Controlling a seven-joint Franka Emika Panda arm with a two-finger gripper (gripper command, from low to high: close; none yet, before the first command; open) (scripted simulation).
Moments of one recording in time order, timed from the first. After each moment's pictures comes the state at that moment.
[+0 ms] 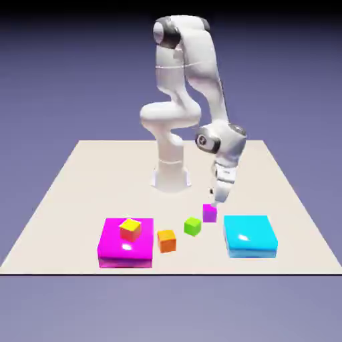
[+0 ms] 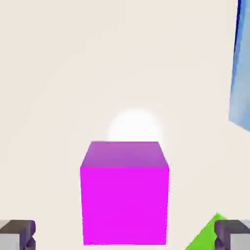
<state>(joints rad) 0.28 -0.05 0.30 -2.92 -0.44 2.70 0.24</state>
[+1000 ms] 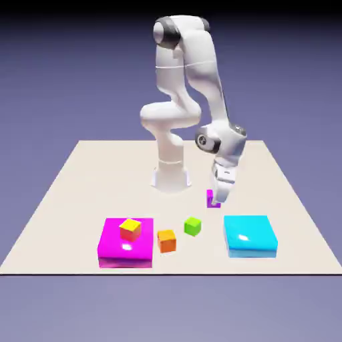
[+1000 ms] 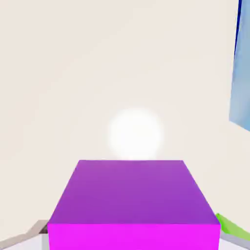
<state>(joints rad) 0.20 -0.07 0.27 -2.82 -0.29 2.58 0.29</state>
